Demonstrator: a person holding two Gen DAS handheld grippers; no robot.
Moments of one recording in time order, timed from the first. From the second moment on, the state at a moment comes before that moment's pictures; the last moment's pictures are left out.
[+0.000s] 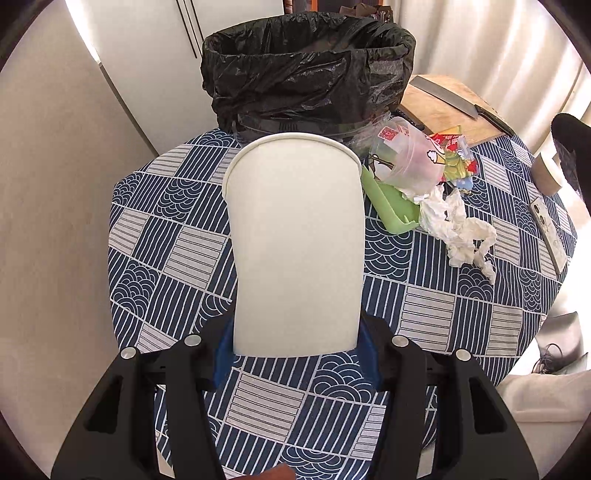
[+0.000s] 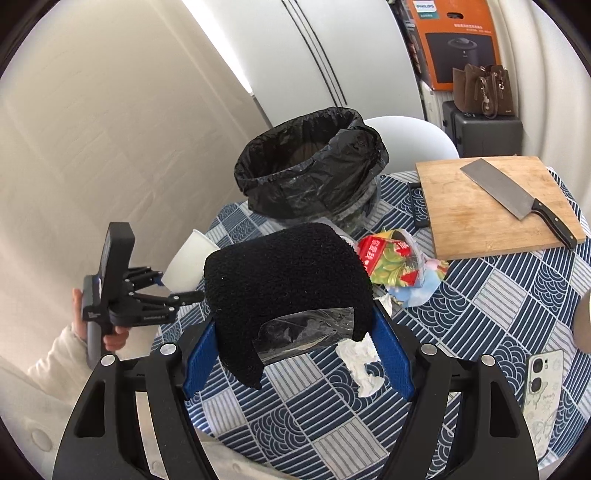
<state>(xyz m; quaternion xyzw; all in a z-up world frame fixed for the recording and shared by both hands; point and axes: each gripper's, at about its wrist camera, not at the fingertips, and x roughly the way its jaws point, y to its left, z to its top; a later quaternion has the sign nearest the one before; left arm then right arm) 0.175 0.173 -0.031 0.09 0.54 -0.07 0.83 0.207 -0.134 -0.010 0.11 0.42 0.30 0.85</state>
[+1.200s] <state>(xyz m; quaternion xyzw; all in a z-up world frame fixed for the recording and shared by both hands) 0.163 0.086 0.022 0.02 0.53 -0.01 0.85 0.244 -0.192 0.008 0.11 0.34 0.35 0.86</state>
